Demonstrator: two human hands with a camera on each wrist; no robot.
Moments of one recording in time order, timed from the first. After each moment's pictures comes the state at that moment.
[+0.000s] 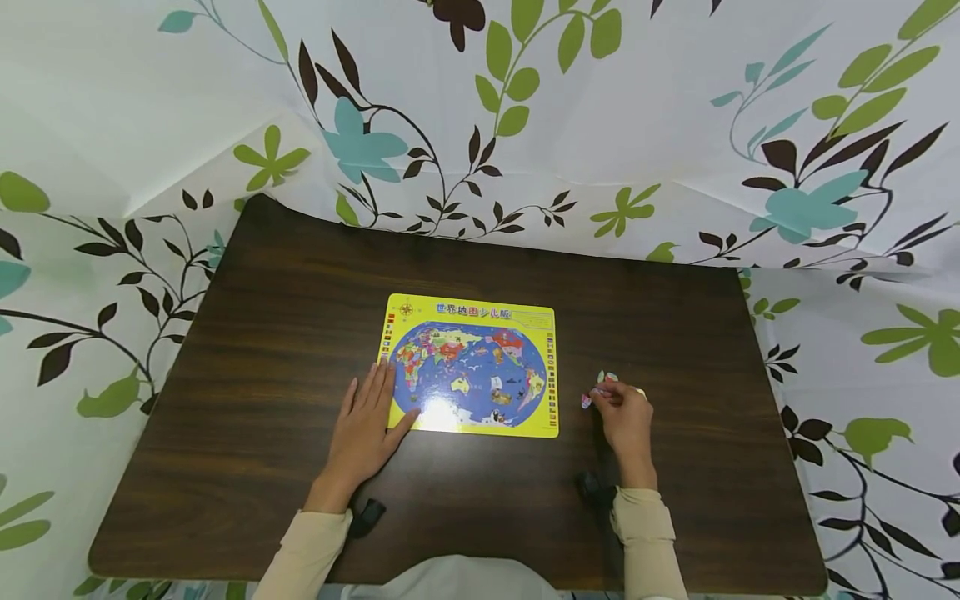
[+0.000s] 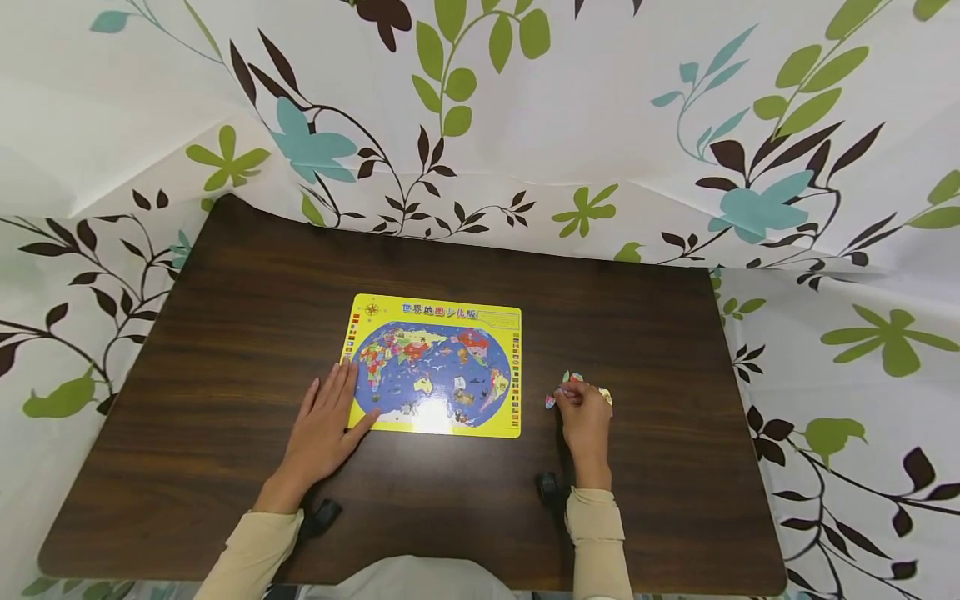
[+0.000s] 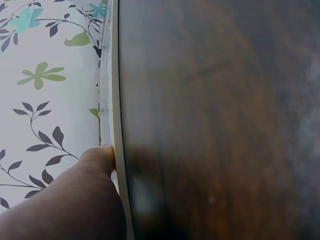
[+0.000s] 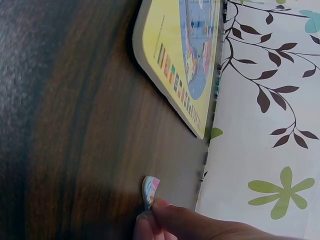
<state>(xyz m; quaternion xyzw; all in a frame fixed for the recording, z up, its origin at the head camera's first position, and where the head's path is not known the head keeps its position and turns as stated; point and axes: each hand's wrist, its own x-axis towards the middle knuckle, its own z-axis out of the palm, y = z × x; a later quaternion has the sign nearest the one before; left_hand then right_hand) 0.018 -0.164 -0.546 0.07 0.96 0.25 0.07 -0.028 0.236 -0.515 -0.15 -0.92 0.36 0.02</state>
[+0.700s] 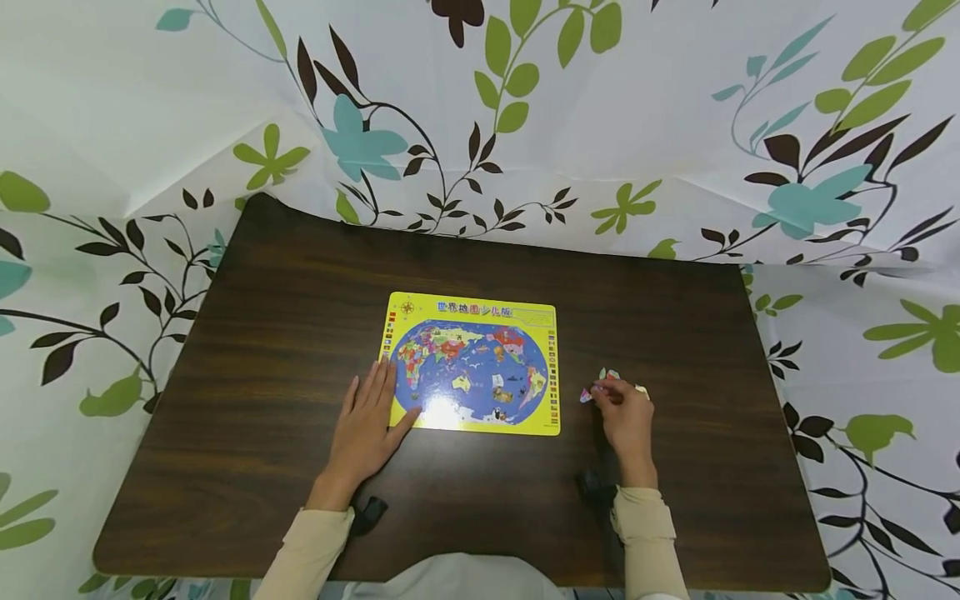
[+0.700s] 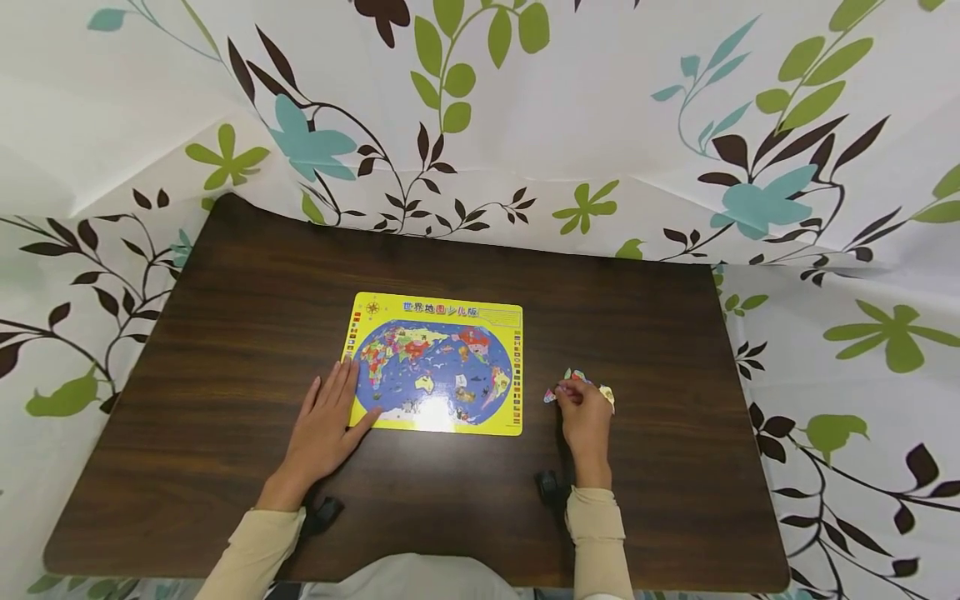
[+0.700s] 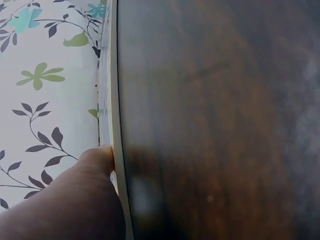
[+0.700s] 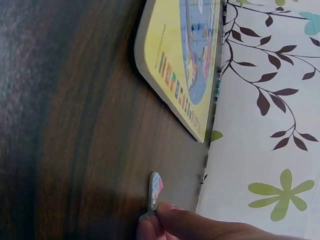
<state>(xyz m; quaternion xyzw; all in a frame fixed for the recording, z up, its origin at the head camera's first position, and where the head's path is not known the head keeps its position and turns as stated) 0.017 -0.164 -0.544 0.06 0.96 0.25 0.07 -0.028 0.234 -0.515 -0.12 -0.92 0.36 0.04</state>
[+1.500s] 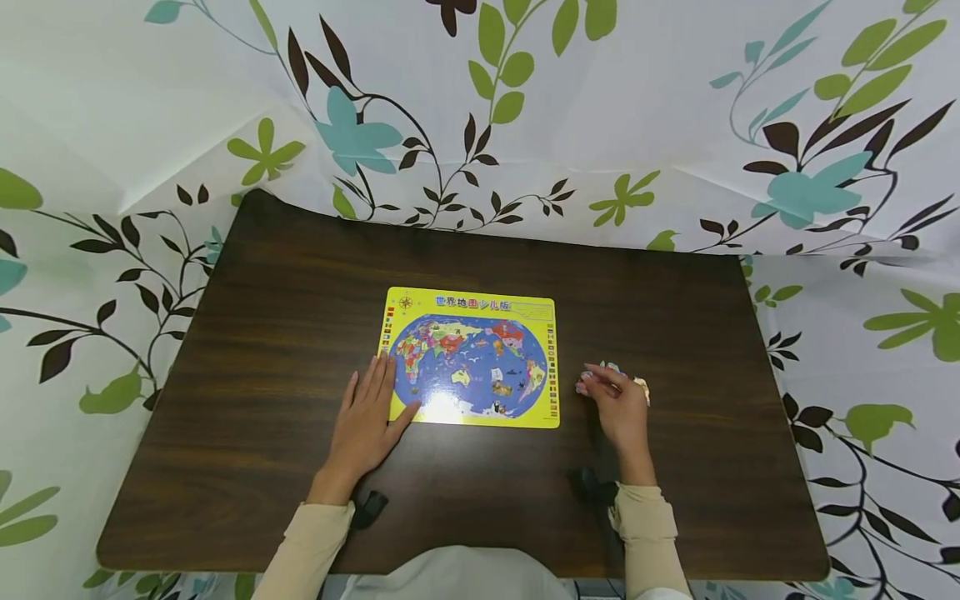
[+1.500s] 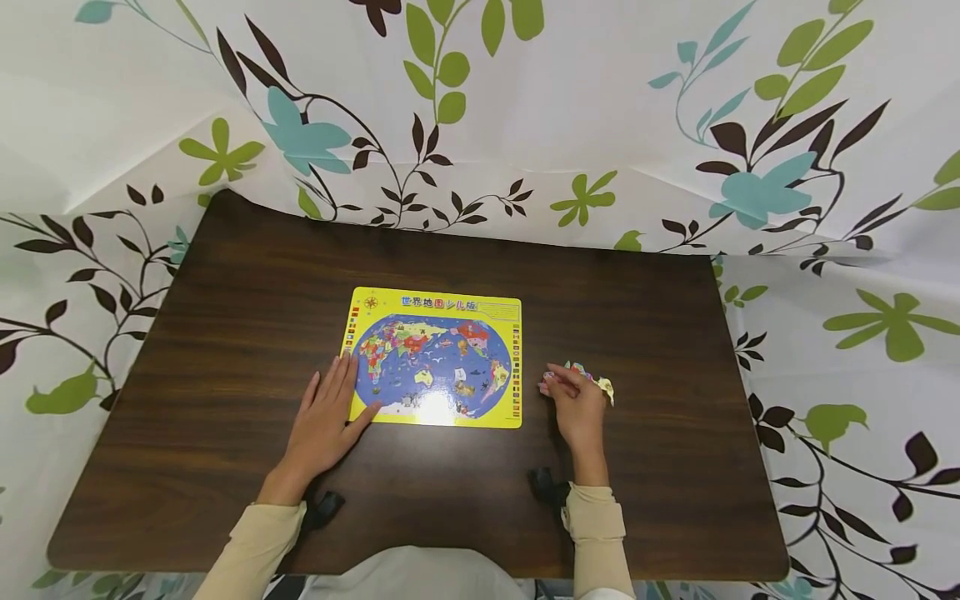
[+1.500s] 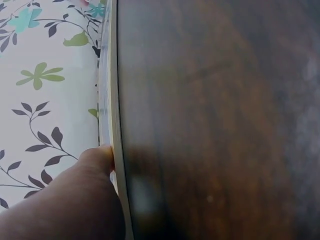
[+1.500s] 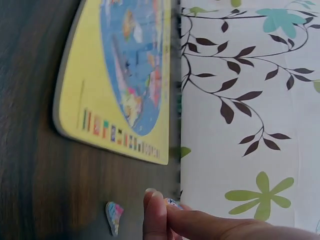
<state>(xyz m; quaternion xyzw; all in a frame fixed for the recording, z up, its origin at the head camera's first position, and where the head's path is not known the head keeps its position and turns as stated) 0.016 -0.164 -0.544 0.07 0.96 0.25 0.08 -0.026 0.220 -0.501 -0.15 -0.83 0.54 -0.01</state>
